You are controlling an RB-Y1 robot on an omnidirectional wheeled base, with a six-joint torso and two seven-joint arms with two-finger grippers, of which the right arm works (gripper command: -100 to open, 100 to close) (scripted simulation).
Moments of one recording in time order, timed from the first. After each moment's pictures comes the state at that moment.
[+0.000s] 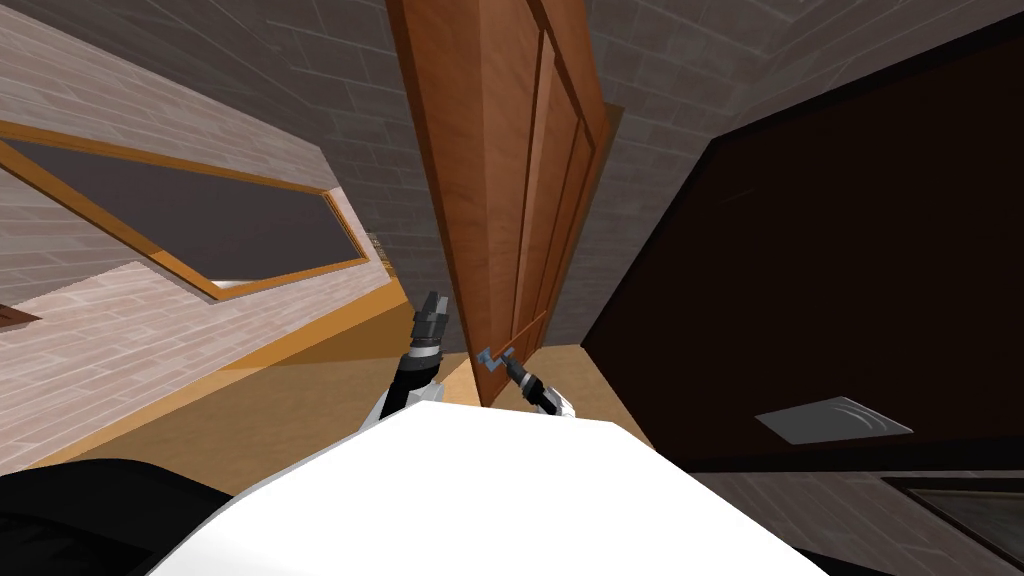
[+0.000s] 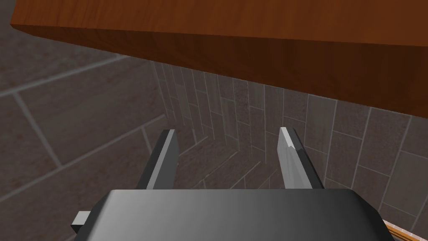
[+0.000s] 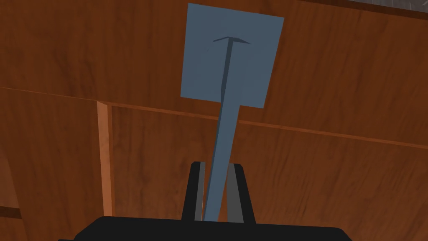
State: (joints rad) arm -0.23 -0.06 0.50 -0.59 0.45 -0.92 -0.38
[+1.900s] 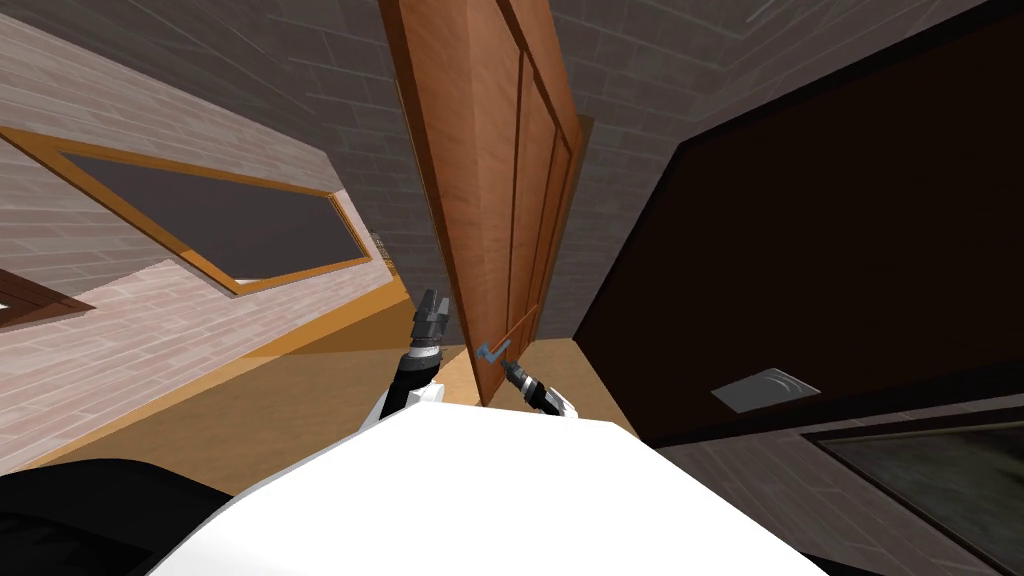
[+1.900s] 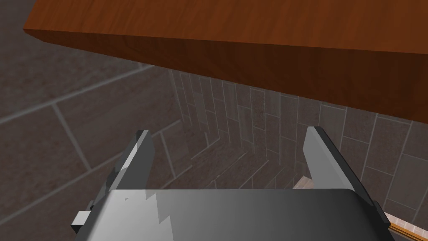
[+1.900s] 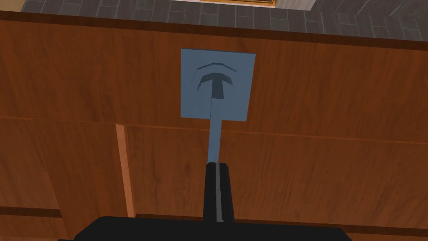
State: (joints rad) arm -0.20 -0.09 0.54 -0.62 0.47 -0.97 -0.47
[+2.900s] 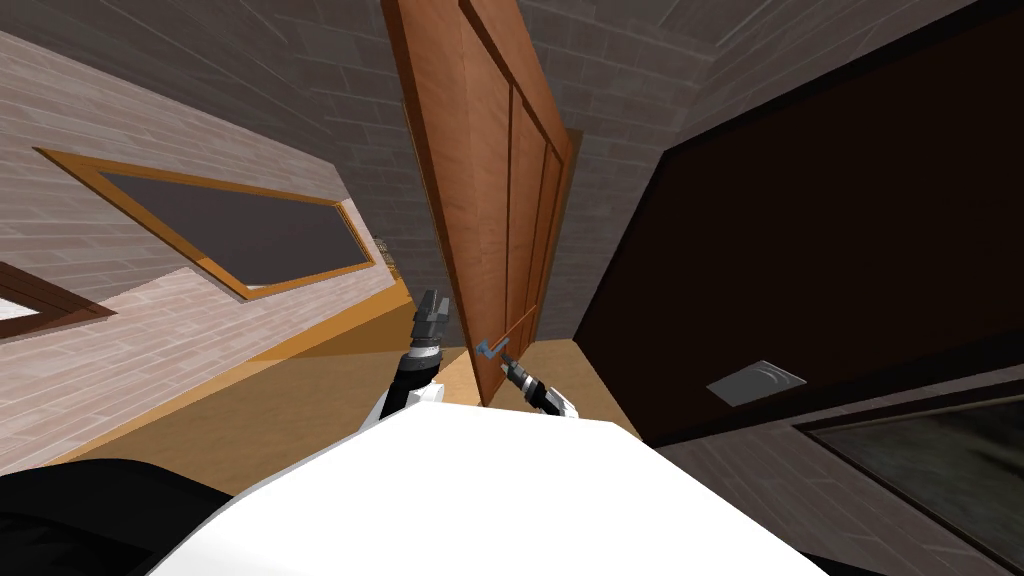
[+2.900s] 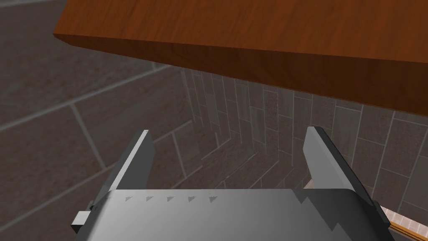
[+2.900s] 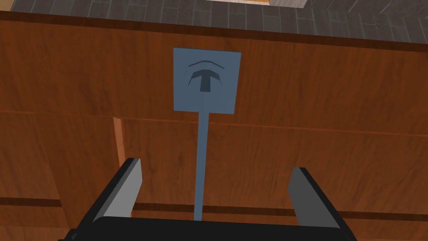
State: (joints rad) arm -0.21 -0.09 0.53 -0.61 0.47 -0.97 -0.47
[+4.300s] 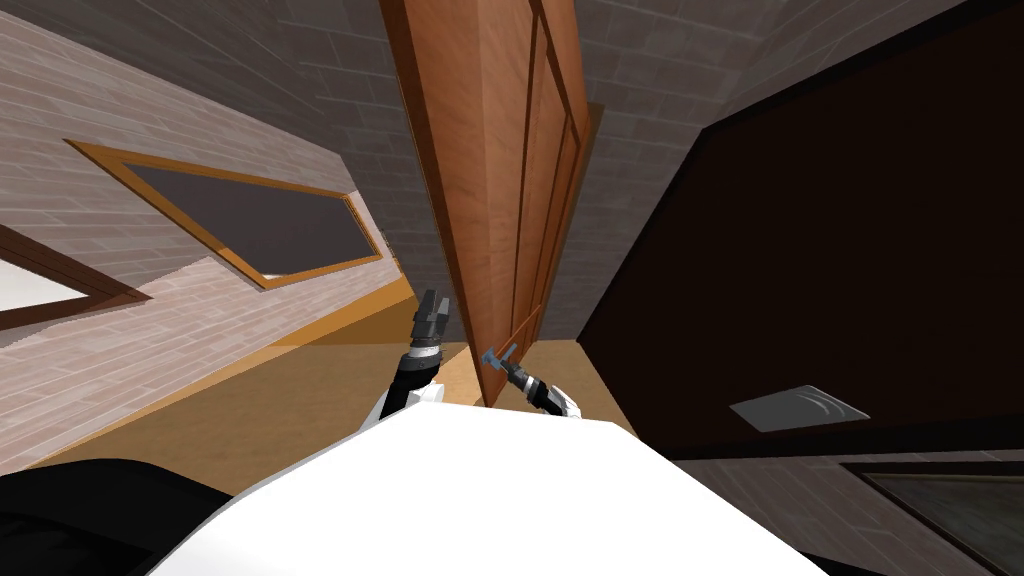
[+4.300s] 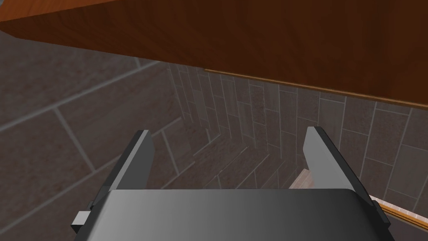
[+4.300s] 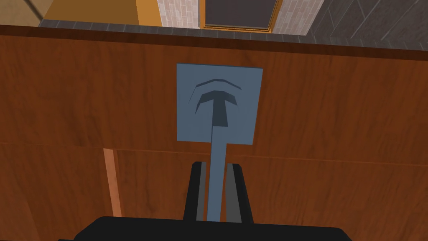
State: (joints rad) arm -0.21 -0.13 0.57 -0.65 0.50 -0.99 -0.52
